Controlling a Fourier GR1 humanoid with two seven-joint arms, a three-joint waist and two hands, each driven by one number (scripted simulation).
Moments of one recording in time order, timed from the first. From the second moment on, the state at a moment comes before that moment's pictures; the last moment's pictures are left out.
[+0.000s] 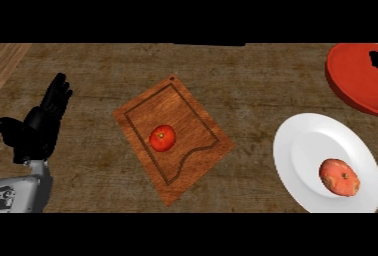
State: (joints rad) left arm -0.19 0.26 0.11 -1.52 -0.02 0.05 0.11; right arm -0.90 -0.71 -0.38 -0.51 0.70 0.03 -0.41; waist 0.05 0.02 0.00
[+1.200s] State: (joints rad) left arm -0.21 0.24 0.10 -1.54 -0.03 0.05 0.14; right arm -0.98 -0.88 -0.66 -0.10 0.48 0.31 -0.50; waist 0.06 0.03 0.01
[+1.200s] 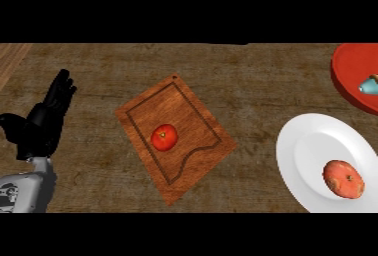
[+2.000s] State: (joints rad) left arm -0.19 0.26 0.13 -1.55 -0.01 0.04 0.13; right arm -0.78 -1.09 -0.81 -0.06 0.33 0.64 -0.47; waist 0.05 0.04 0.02
